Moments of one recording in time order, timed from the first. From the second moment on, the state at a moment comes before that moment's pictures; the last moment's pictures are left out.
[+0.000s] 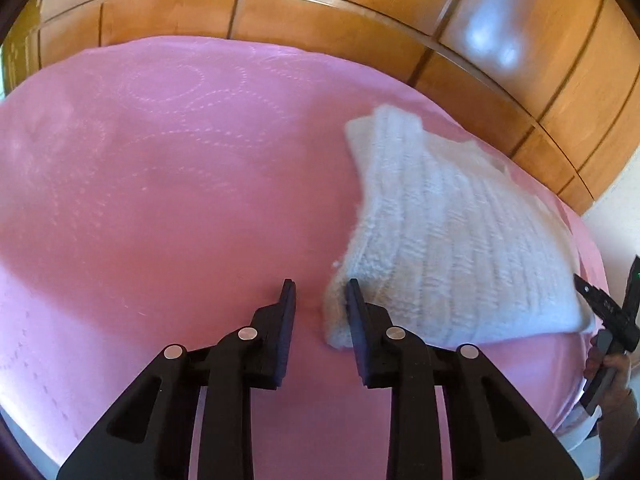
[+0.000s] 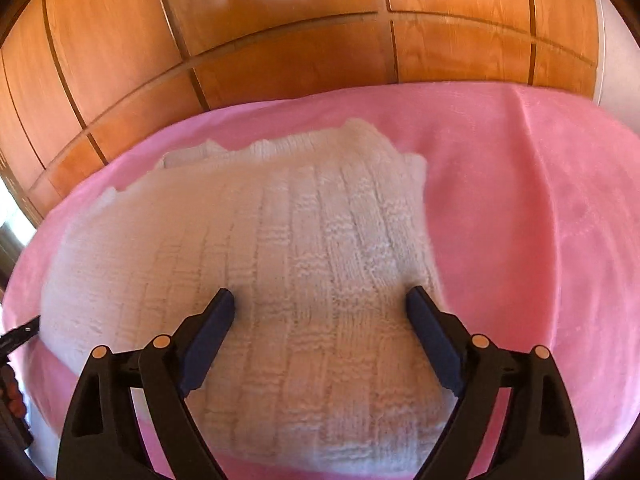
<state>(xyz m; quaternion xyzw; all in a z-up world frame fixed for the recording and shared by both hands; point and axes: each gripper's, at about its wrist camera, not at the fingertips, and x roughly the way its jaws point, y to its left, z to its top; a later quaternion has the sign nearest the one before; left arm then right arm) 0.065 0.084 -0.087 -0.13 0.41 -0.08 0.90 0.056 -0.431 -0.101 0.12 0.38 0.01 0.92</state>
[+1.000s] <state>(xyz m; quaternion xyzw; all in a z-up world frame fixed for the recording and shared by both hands) 0.054 -0.094 -0.072 0.05 0.38 -0.15 0.91 0.045 -0.423 -0.109 0.10 0.33 0.01 0.94</state>
